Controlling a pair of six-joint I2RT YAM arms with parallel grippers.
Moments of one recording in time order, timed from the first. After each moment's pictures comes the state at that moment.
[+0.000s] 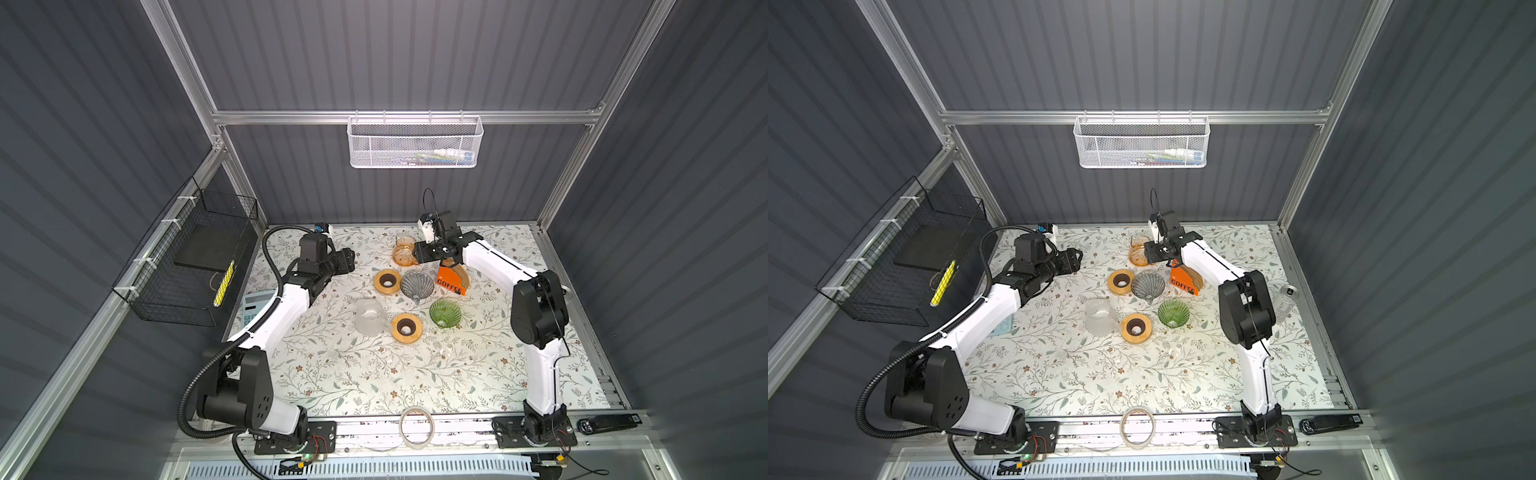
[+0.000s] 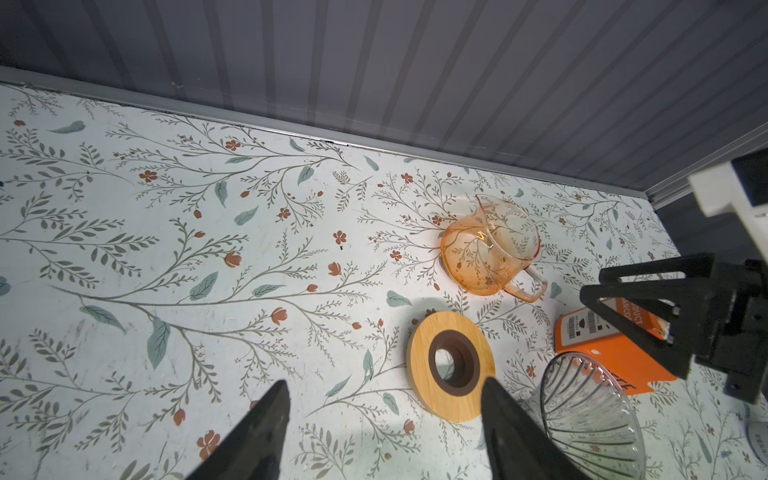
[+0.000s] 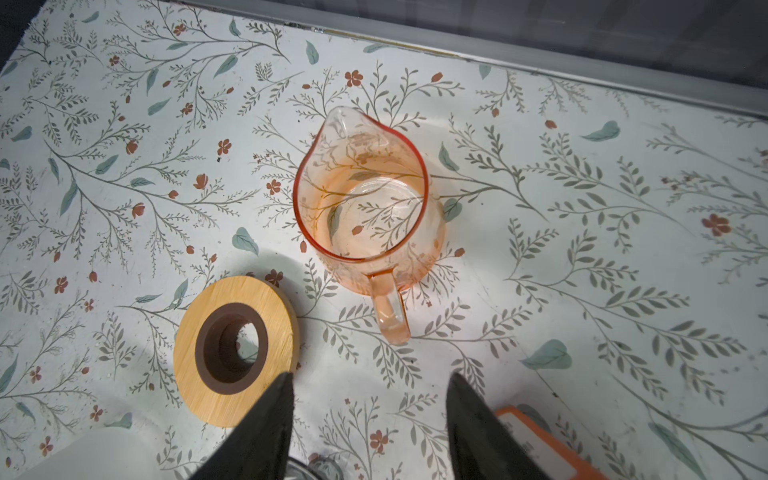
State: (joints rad) left arm -0.25 1.47 1.09 -0.17 0.10 -0.31; right arm 0.46 2.12 1.79 -0.51 -0.10 0.13
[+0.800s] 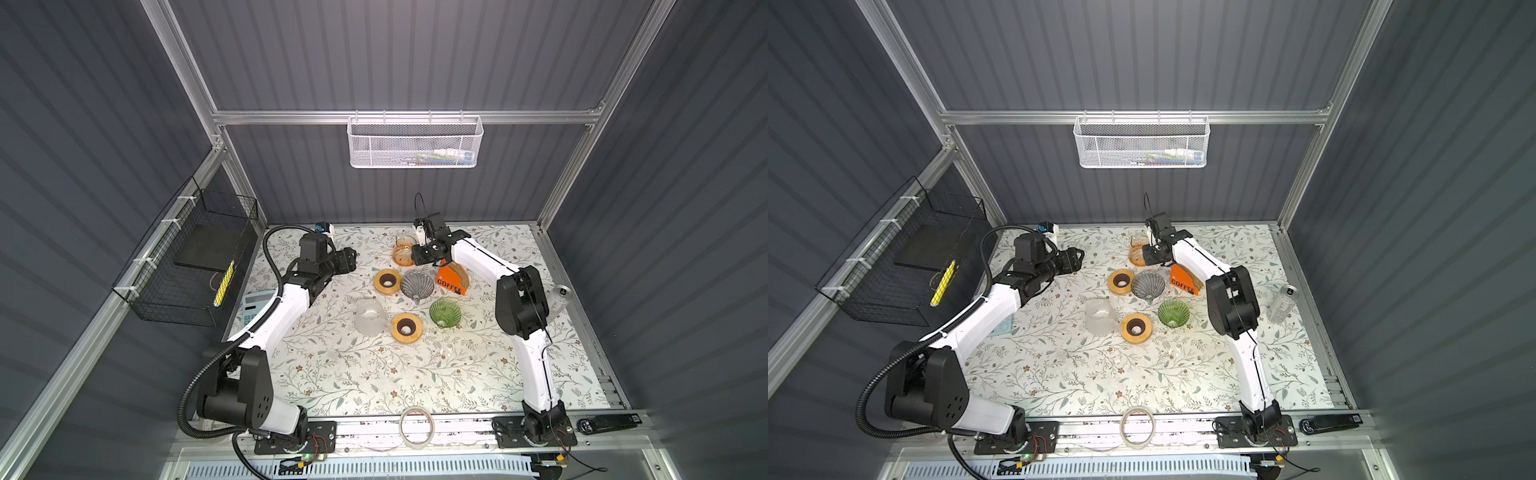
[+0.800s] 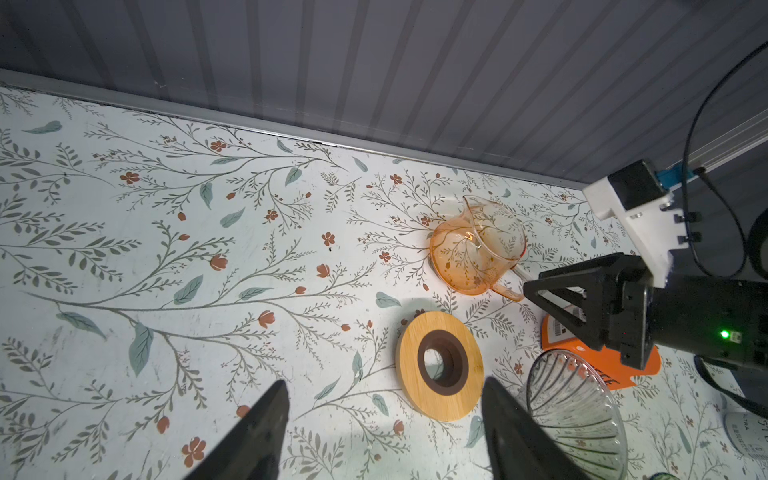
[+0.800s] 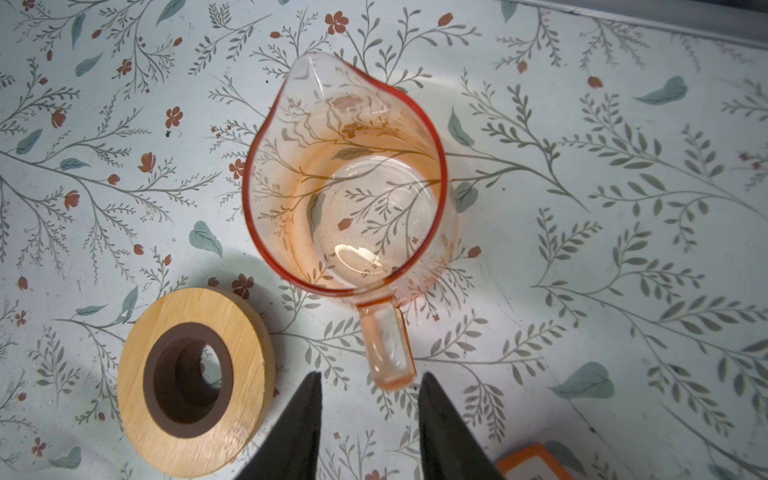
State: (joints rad) left arm -0.25 1.47 1.09 -0.16 0.12 -0.32; right arm 0.47 2.28 1.96 -0.61 -0.08 0.14
